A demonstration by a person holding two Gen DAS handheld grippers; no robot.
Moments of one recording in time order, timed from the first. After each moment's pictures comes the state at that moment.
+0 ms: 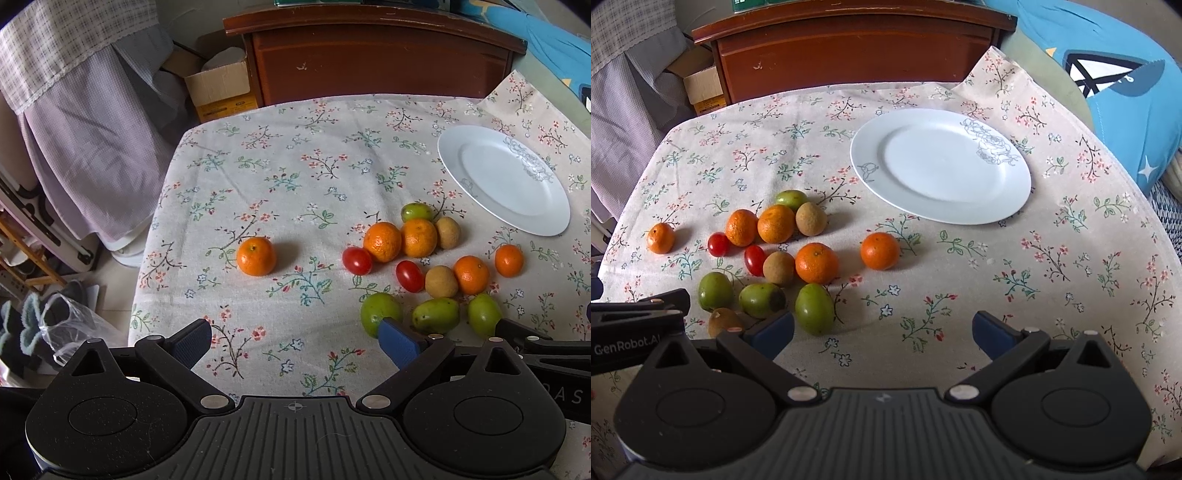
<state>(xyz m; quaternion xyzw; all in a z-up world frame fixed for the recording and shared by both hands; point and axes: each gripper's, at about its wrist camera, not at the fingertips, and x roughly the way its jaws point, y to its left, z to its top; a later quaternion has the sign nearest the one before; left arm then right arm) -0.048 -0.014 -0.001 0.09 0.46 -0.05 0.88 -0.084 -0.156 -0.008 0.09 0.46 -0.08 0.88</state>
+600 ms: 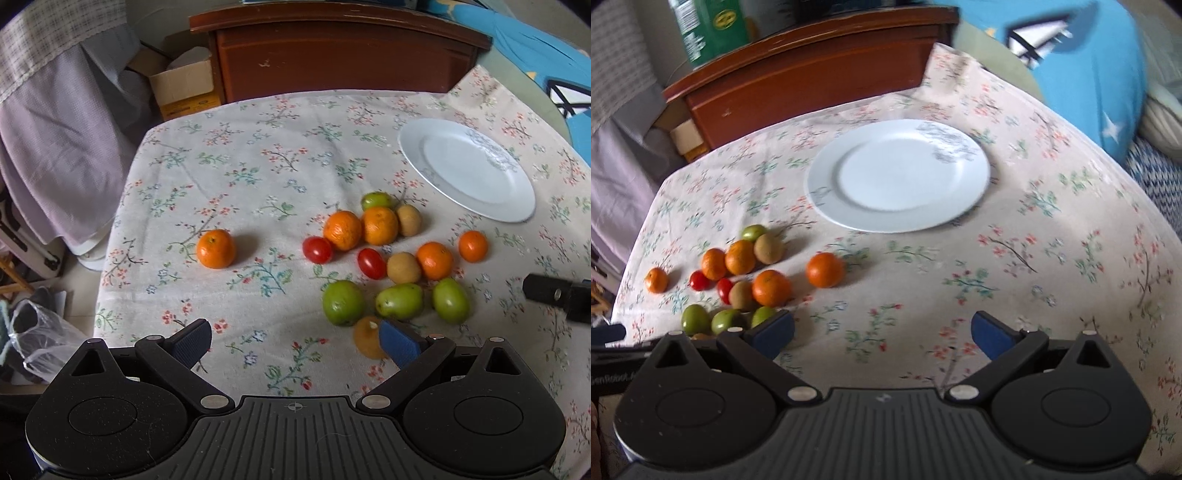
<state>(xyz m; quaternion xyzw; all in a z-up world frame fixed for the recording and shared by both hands) -0.057 -0.018 -0.009 0.08 0.46 -0.12 0.87 -0.108 -0.224 -0.012 0.15 0.42 -0.09 0.89</state>
